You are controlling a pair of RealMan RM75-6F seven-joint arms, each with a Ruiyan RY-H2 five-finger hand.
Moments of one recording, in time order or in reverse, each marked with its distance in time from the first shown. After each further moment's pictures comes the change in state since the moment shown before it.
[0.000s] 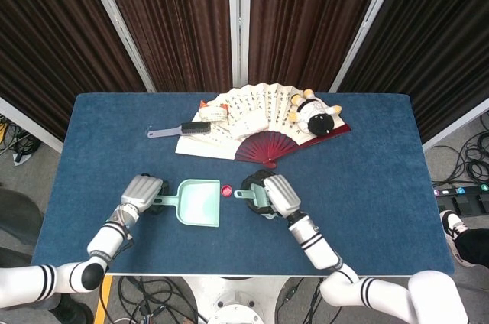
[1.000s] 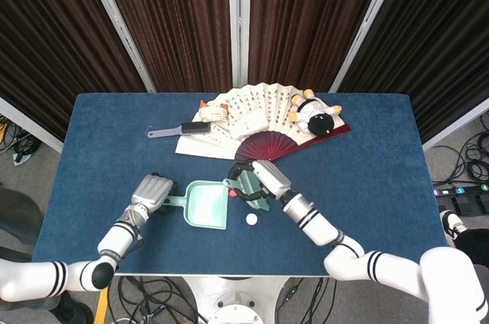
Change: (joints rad) left arm -0.060 -0.040 0.018 -0.006 -0.043 0.027 0.072; right arm 0.163 0.166 0.041 -0.089 0.032 -0.213 0.280
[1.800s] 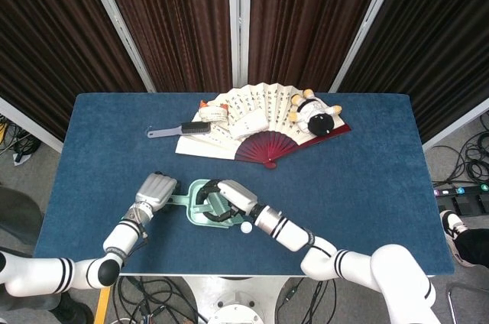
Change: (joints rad) left arm -0.044 -0.015 0.004 -0.007 -0.070 0.012 0.048; right arm 0.142 -0.230 -0.093 0.274 -0.145 0.060 0.295
